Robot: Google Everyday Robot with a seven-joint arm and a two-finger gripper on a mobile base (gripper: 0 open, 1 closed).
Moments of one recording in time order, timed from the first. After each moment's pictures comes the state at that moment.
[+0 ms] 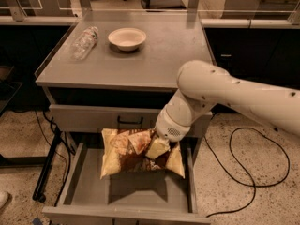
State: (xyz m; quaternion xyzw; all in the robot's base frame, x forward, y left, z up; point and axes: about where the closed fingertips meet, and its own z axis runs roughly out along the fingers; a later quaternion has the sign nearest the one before) arm 0.471 -0.014 0.712 -0.63 0.74 0.21 0.12
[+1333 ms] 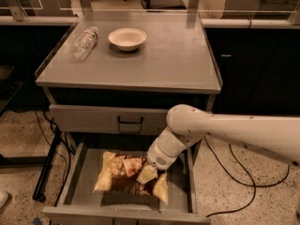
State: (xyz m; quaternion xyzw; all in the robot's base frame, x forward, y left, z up) arm 0.448 0.016 0.586 -0.57 0.76 0.28 0.09
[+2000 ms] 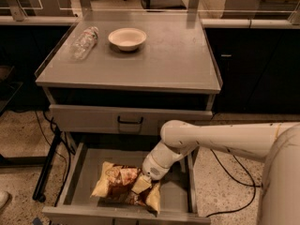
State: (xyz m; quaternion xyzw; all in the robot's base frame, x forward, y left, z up) arm 0.443 0.039 0.509 -0.55 0.77 0.32 0.06
